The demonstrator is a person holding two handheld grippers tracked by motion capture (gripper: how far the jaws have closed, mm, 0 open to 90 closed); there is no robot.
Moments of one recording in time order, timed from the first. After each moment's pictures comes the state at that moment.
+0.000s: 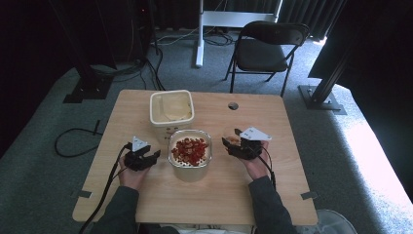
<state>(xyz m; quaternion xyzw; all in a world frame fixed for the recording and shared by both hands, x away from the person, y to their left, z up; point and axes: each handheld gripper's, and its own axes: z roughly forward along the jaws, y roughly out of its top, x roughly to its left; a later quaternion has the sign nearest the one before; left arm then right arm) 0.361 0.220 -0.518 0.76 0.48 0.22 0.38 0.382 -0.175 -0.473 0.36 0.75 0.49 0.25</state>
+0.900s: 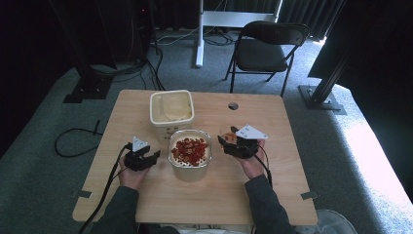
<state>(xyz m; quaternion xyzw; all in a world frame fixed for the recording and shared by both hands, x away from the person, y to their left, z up) 0.361 0.221 -0.520 0.76 0.49 0.22 0.37 0.379 -0.160 -0.460 0.35 0.75 0.50 0.27</state>
